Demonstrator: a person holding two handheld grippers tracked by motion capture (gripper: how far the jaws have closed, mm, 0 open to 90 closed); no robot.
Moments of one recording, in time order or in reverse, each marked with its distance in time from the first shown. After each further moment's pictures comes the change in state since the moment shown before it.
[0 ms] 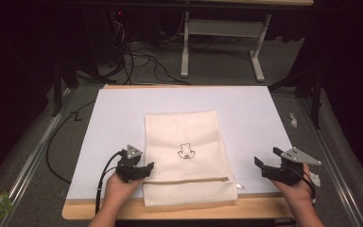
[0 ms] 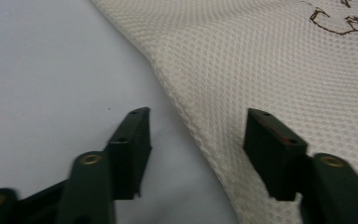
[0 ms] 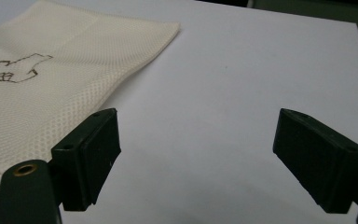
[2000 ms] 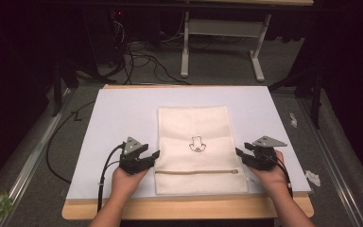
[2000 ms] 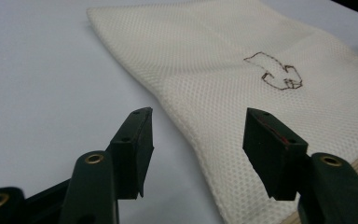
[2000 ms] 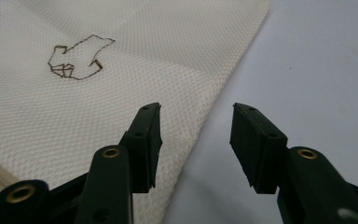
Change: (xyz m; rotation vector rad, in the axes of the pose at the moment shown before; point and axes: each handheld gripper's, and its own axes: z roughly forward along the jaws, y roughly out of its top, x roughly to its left) left arm -0.005 0.025 -0.005 -0.226 -0.102 -0.024; right arm 0.031 0.026 0.061 0.139 0.064 -0.041
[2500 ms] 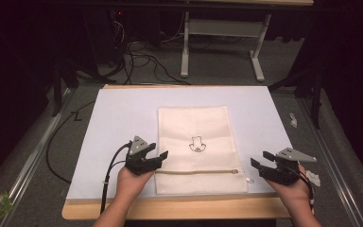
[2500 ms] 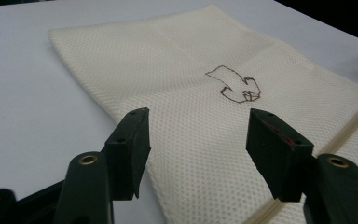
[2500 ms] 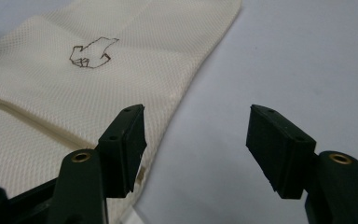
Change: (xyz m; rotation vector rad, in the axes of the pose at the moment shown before) left arm -0.024 0.012 -0.001 -0.007 -0.069 0.043; right arm -0.014 -0.028 -0.060 -0.056 0.012 0.075
